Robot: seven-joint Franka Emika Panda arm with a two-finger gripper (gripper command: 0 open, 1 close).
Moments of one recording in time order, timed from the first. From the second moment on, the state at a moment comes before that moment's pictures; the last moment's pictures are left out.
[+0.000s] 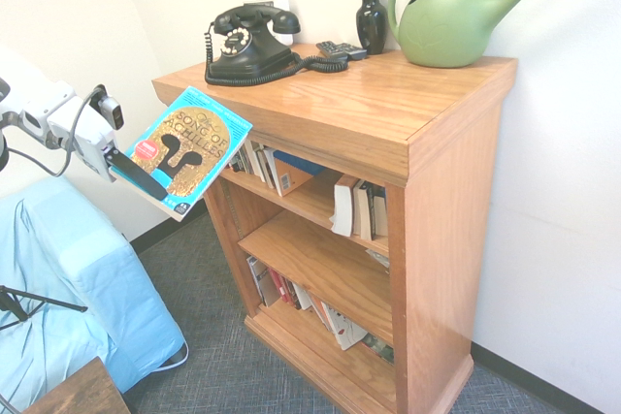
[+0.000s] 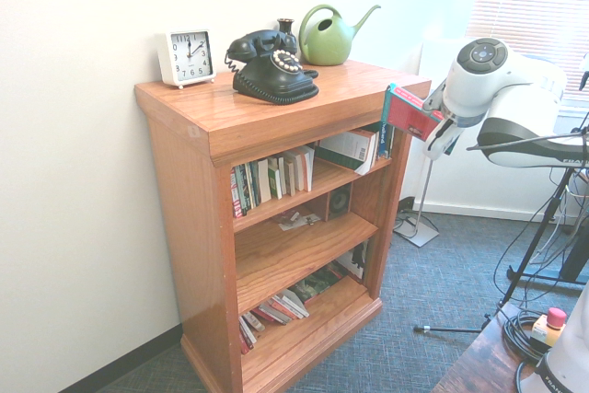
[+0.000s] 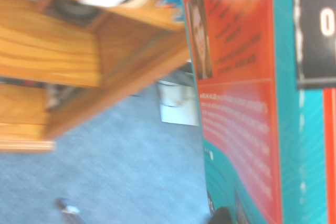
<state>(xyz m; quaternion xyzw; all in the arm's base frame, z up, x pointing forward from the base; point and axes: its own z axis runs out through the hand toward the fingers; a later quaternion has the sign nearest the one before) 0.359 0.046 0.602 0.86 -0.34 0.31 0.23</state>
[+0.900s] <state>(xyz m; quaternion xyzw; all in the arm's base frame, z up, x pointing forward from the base) 0.395 0.053 0.492 0.89 -0.30 0.33 0.13</state>
